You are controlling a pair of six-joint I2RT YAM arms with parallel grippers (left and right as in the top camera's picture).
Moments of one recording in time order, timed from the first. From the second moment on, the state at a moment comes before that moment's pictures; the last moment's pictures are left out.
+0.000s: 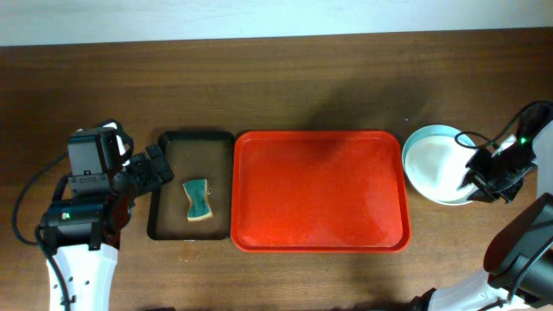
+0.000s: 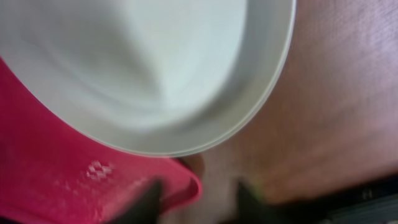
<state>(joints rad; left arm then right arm) 0.07 1.10 1.11 -0.91 -0.07 -0.30 -0.55 1.82 1.44 -1.40 -0.17 0.26</state>
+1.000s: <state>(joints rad) 0.07 1.10 1.11 -0.91 -0.07 -0.30 -0.55 1.81 1.21 -1.53 0.01 0.65</state>
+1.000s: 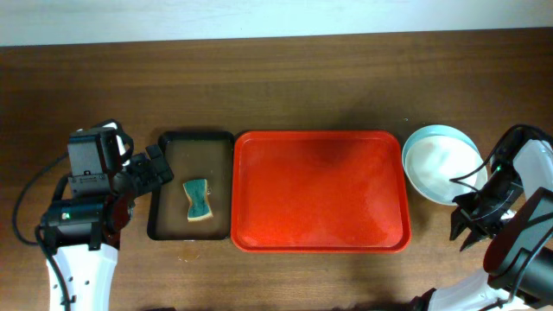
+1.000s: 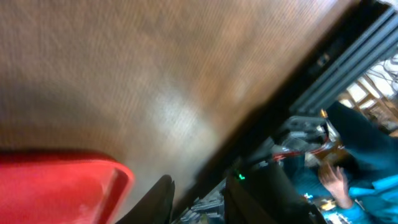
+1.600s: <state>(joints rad) 0.07 1.10 1.11 -0.91 -0.07 -0.30 -0.55 1.81 1.19 -1.03 0.04 0.74</state>
